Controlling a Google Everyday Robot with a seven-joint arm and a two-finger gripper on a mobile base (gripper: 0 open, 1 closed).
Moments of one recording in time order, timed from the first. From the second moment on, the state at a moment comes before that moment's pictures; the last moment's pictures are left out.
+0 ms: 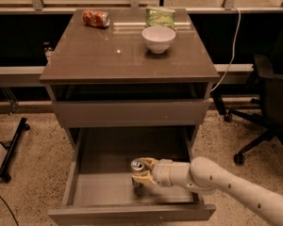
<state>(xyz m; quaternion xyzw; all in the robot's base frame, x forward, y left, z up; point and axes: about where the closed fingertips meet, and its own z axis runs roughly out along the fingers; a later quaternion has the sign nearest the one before) 0.520 0.001 0.487 -0.48 0.68 0.33 0.45</state>
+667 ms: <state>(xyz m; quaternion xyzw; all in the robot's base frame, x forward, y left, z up) 0.518 -0.010 0.471 -0.47 0.69 0.31 0.46</state>
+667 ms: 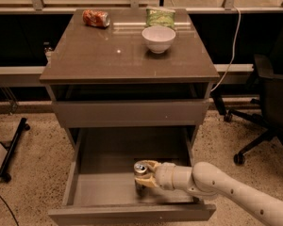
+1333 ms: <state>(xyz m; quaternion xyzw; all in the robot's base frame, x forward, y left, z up) 0.517 -0.006 0.471 -0.47 0.69 0.32 0.45</state>
